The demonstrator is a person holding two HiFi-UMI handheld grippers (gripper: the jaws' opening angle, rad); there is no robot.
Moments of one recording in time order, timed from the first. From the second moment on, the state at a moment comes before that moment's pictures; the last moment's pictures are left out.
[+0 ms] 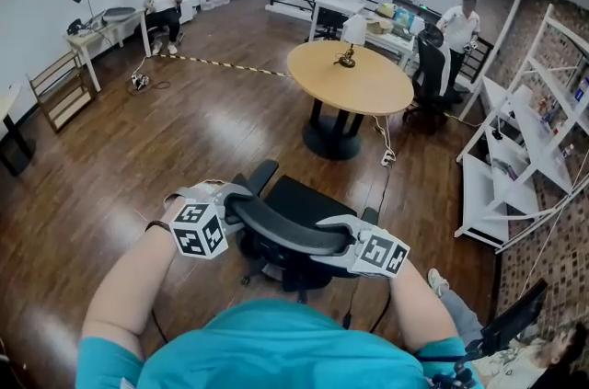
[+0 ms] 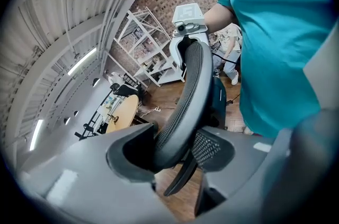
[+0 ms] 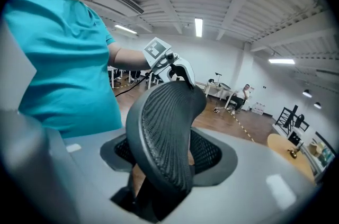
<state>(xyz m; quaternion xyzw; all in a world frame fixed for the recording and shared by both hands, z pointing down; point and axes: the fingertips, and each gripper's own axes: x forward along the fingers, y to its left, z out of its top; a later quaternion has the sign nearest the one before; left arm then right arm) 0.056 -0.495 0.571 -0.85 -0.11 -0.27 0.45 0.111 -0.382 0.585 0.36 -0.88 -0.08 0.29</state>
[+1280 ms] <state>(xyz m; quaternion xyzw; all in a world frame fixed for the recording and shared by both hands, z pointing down) 0.300 -0.698 0.599 -0.85 -0.27 -0.18 0.41 0.400 -0.605 0.627 0.55 -0.71 -0.10 0.43</state>
